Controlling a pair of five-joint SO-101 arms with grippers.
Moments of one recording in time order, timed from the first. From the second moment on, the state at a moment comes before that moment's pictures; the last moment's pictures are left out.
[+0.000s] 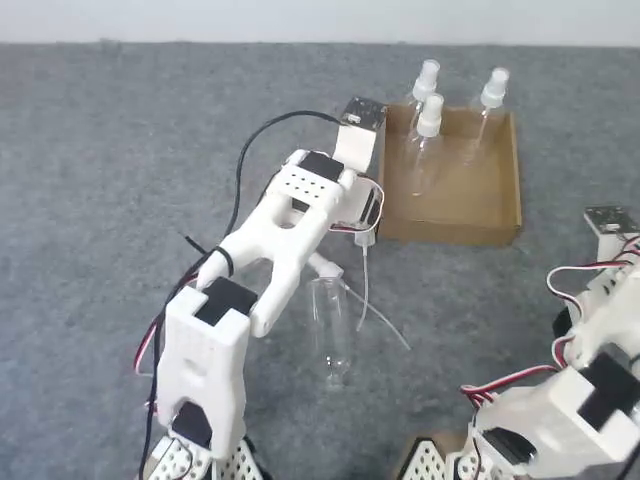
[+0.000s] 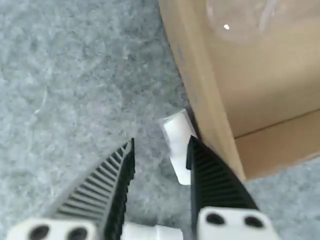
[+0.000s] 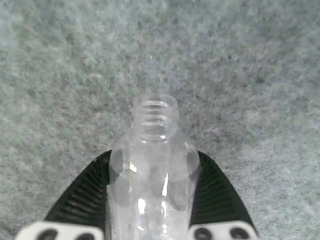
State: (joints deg) left arm 20.9 30.4 -6.9 62.6 9.7; right arm 42.2 3.8 26.9 65.4 49.0
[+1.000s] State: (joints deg) left arm 17.4 34.1 -8.0 64.6 9.5; right arm 42.3 3.8 26.9 65.4 49.0
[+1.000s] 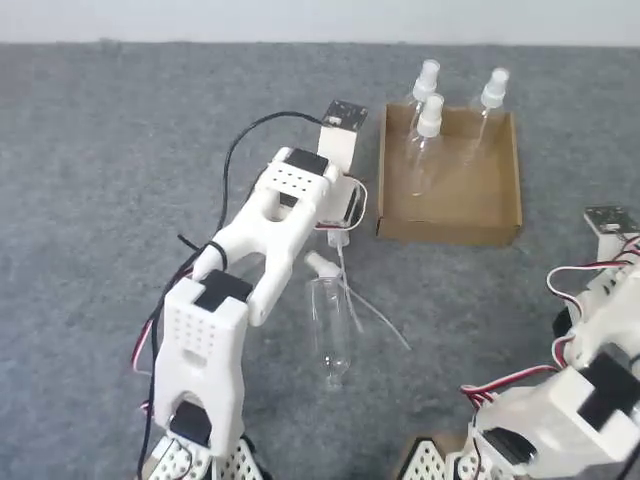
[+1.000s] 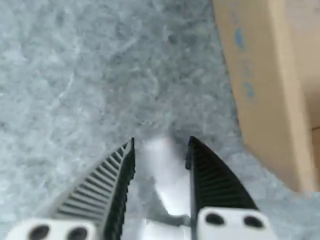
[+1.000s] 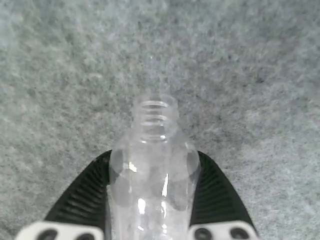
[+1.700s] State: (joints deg) left arm 12.9 11.3 -14.5 78.5 4.9; right arm 42.3 3.8 26.9 65.4 49.0
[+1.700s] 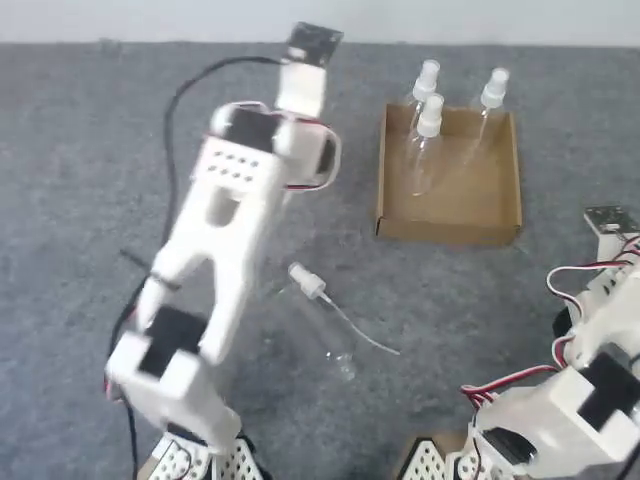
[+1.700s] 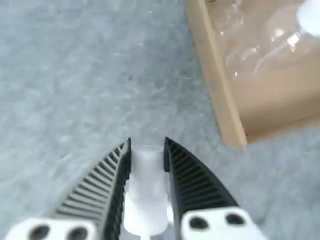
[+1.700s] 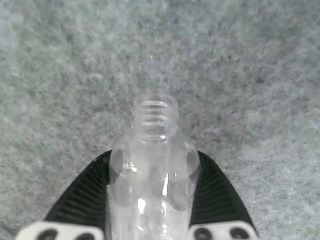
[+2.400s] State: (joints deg) left arm 9.0 -36.9 58.4 70.7 -16.7; right arm 42.3 3.8 26.9 65.9 49.0
